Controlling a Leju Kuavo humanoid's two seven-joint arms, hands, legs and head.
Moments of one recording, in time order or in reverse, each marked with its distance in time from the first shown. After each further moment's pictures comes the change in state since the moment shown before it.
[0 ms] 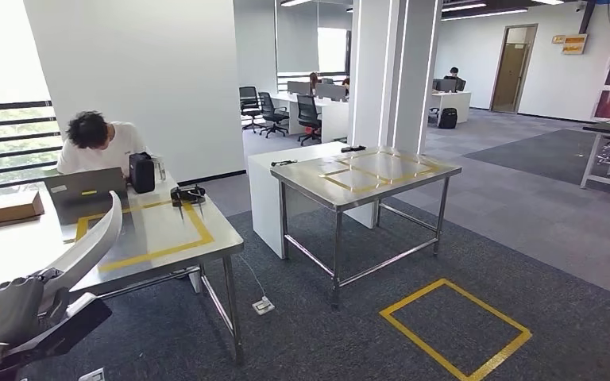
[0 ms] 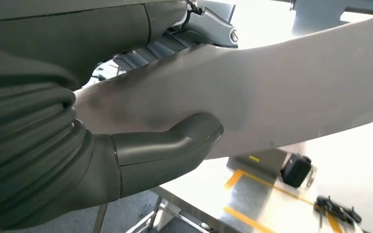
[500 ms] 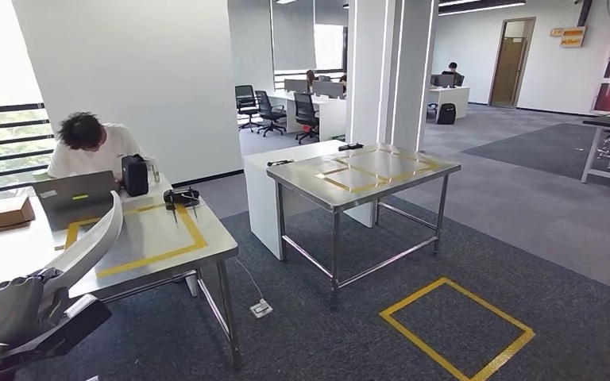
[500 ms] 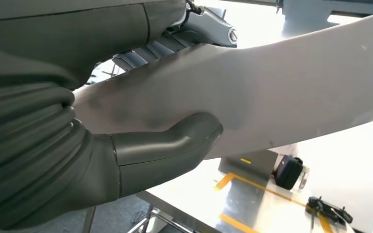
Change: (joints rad) left arm 0.002 0.009 0.000 0.000 -0.013 0.002 -0.001; right arm -0.002 0.005 0.000 0.000 0.012 0.011 -0.003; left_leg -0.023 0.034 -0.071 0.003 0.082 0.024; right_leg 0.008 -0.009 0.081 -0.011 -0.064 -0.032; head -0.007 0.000
